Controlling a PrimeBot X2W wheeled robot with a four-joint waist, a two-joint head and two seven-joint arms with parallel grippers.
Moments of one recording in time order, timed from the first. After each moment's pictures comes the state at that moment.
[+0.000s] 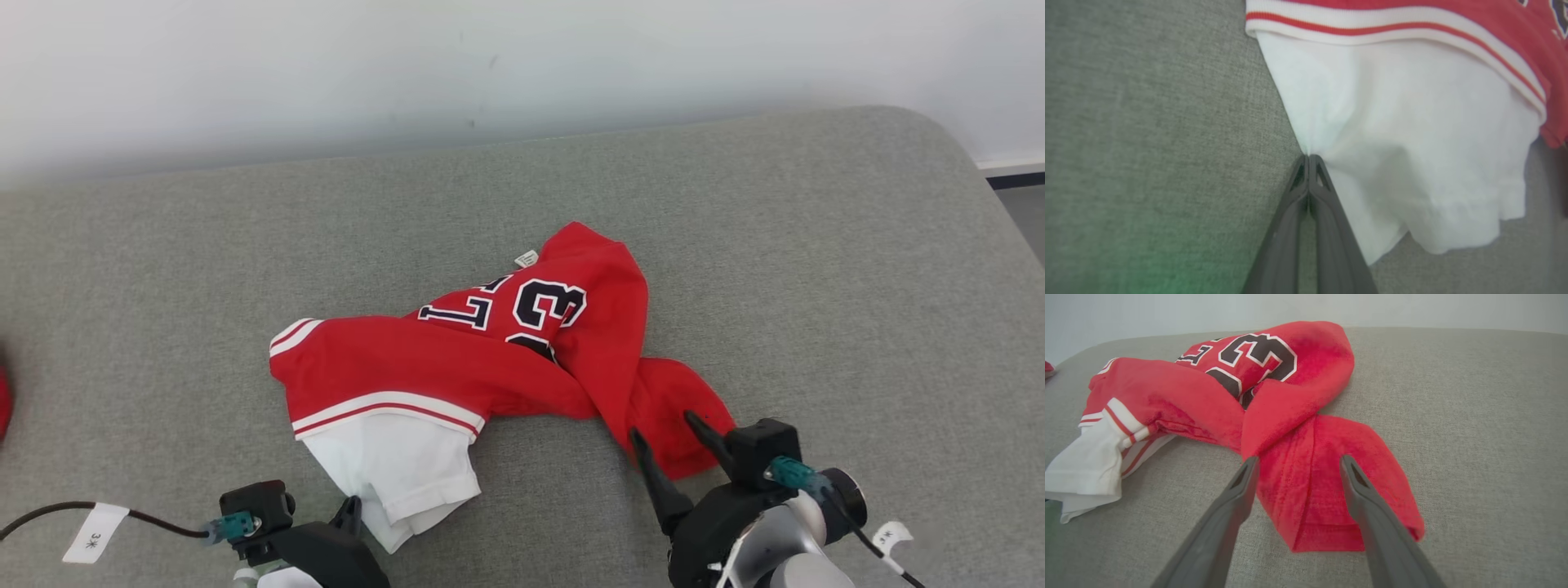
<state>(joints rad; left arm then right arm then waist) -0.28 0.29 -0.59 0.43 -0.98 0.27 0.09 -0.21 -0.05 0.24 0.32 0.16 0.13 0.08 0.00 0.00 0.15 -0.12</state>
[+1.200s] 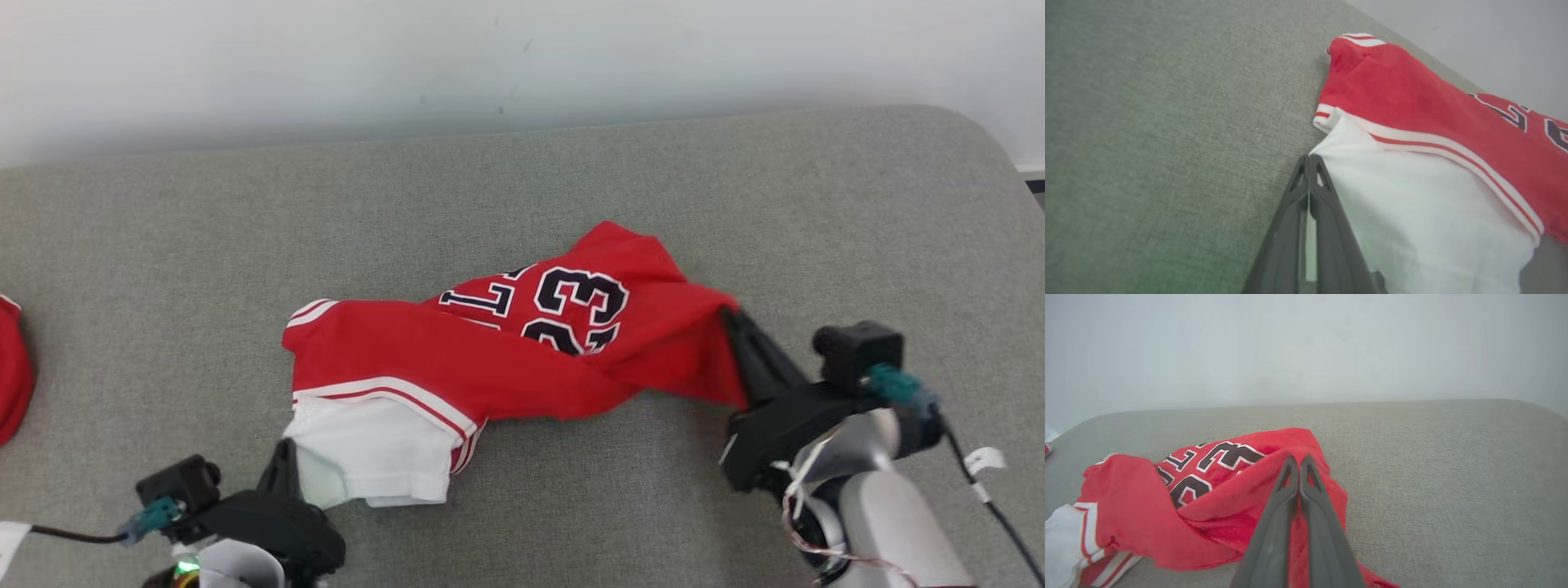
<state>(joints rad) -0.31 0.30 -0.47 0.44 -1.01 0.25 -0.12 -0.30 -0.05 0.13 0.19 0.17 0.13 0.15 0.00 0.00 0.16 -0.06</state>
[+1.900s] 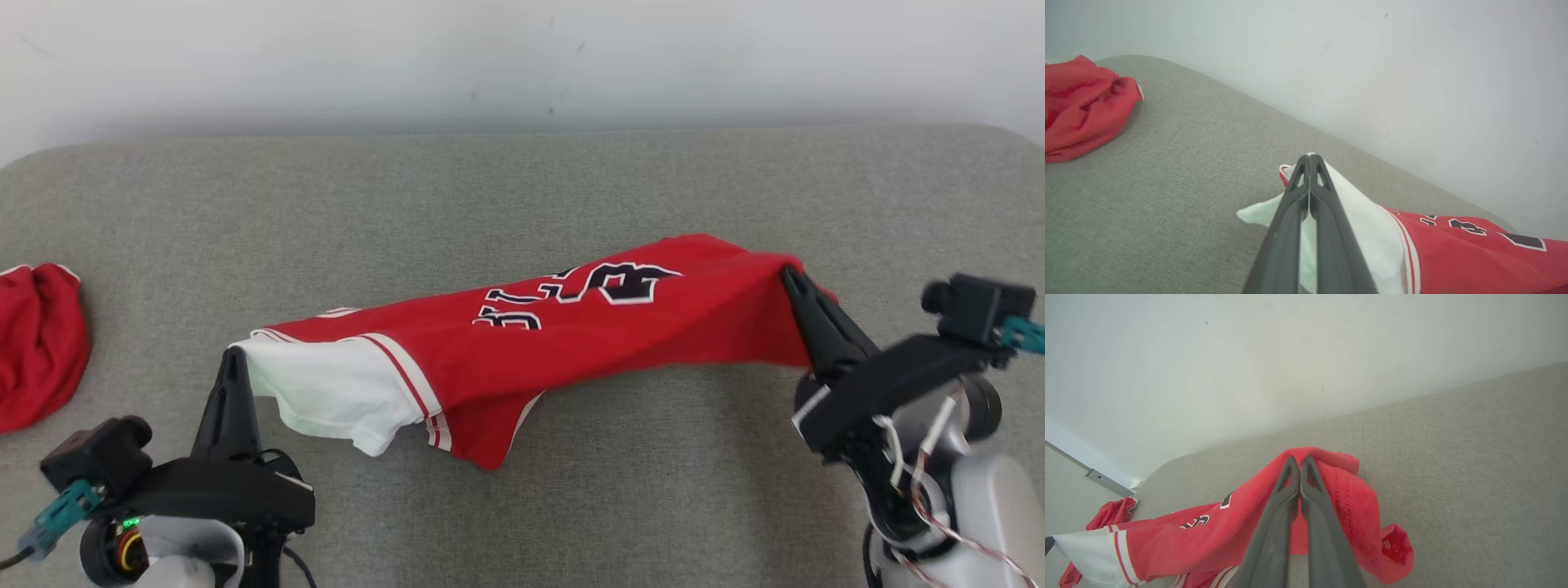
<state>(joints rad) -0.25 0.40 -0.40 -0.02 -0.97 0.39 -0.18 -0.31 -0.05 -0.05 -0.03 0.47 0.13 0.43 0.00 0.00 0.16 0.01</state>
